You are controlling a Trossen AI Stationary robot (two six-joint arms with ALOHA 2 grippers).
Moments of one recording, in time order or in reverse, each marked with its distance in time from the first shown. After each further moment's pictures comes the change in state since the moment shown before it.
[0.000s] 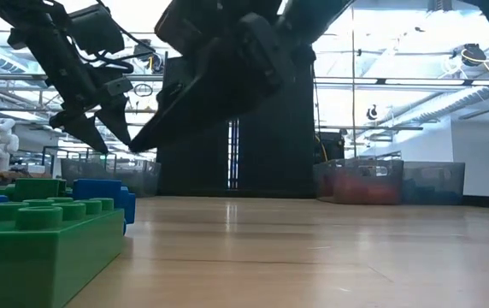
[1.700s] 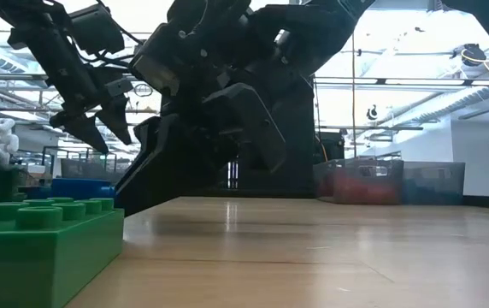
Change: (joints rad) left arm -0.001 0.000 0.000 0.004 -0.015 0.004; right arm 0.055 0.143 0.000 0.169 0.068 -0.037
